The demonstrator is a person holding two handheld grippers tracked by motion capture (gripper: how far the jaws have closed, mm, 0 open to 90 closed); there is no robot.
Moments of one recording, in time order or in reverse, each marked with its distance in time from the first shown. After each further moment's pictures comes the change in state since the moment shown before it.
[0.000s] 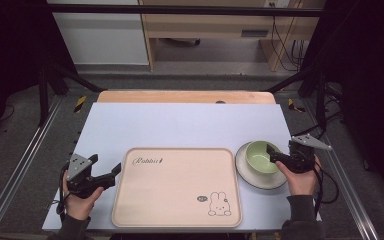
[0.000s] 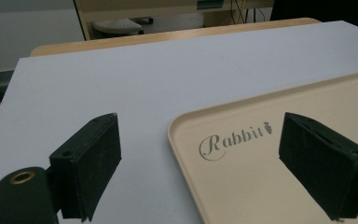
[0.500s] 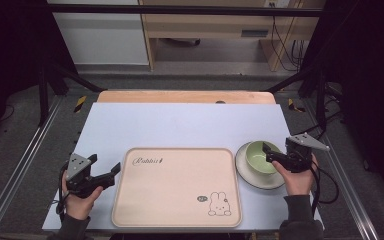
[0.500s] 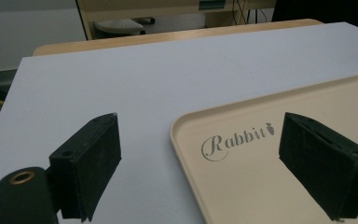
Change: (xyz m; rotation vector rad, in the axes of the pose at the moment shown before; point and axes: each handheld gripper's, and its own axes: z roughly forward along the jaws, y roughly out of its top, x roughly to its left) left arm 0.002 0.000 0.000 0.001 0.005 -0.006; right arm 0.012 0.006 -0.004 -0.051 0.031 -0.019
